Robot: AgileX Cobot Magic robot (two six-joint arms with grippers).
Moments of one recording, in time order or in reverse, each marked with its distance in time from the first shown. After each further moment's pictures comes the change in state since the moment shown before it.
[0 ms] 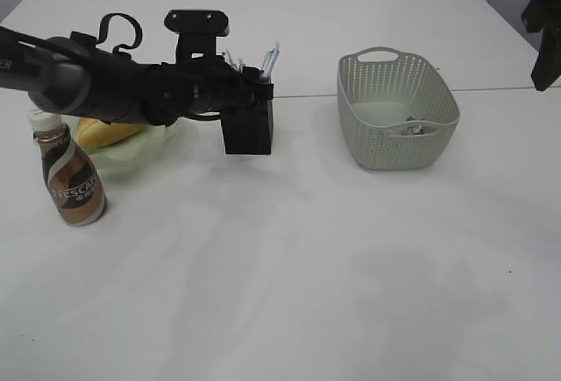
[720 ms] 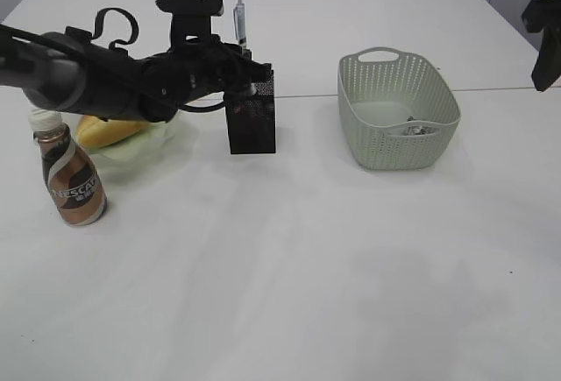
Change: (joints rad) left arm 0.000 -0.019 0.003 0.003 -0.127 0.042; right arm 0.000 0.000 0.000 0.002 0.000 0.000
